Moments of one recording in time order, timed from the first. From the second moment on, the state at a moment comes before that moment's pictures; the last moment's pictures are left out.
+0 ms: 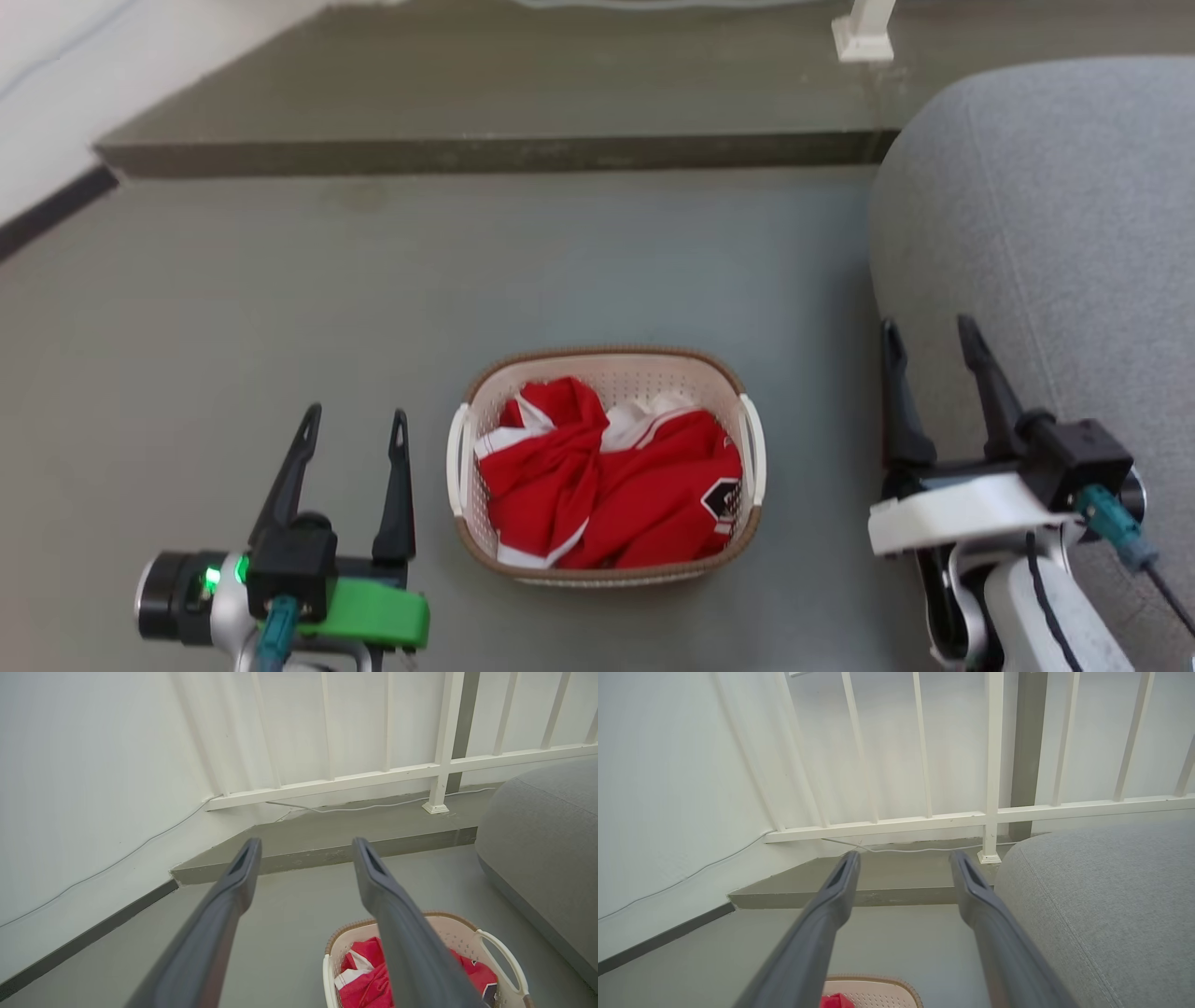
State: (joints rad) left arm 0.05 0.05 -0.23 -0.02 -0.04 0.10 -0.25; right arm 0.02 -0.04 0.20 -0.03 0.17 -0.13 -0.25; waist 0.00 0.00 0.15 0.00
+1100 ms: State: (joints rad) left arm -0.44 0.04 -0.27 0.49 -0.13 0.05 -0.25; right arm -0.39 -0.05 0.20 0.42 0.19 -0.12 -0.25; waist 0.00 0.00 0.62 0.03
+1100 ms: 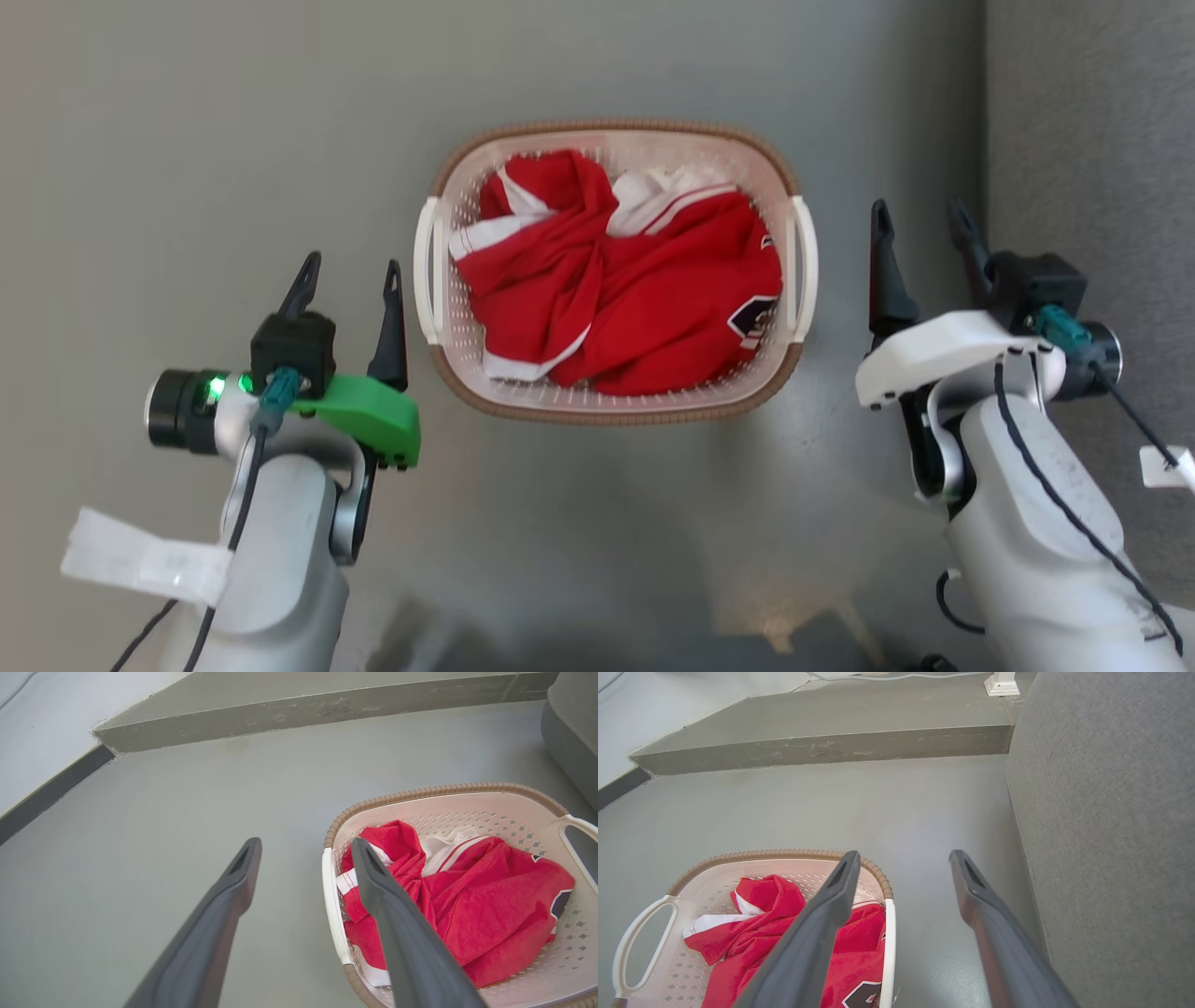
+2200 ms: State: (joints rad) left arm -0.75 0.02 -0.40 0.76 -0.22 0.00 -0.25; right arm -0.64 -0.06 0.26 0.61 0.29 -0.11 -0.25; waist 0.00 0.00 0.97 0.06
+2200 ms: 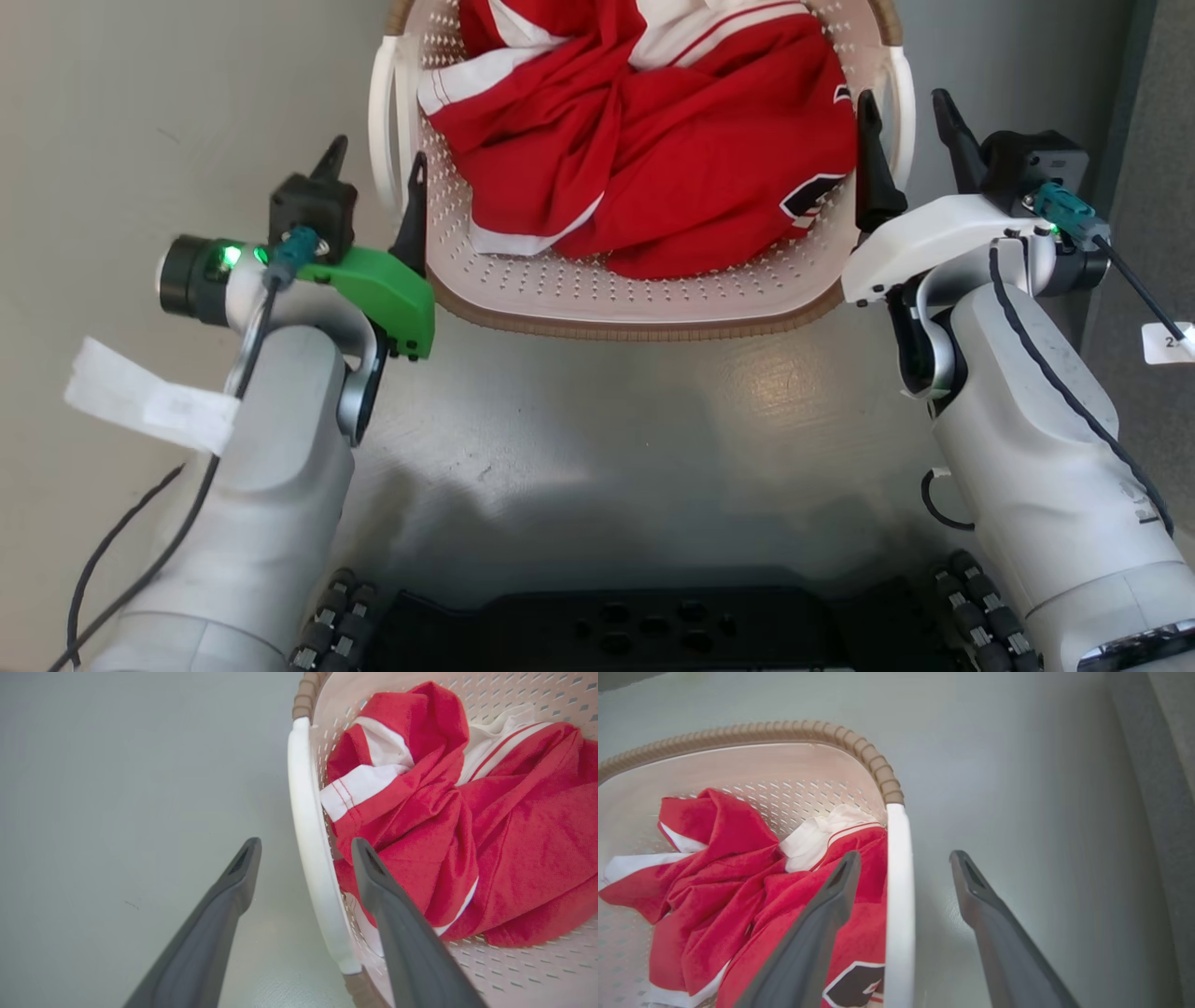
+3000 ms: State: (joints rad) left arm -0.86 0.02 -0.44 0.87 -0.28 -0.02 -0.25; right arm -0.72 -0.06 0.33 0.71 0.37 -0.11 -0.25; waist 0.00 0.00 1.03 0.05
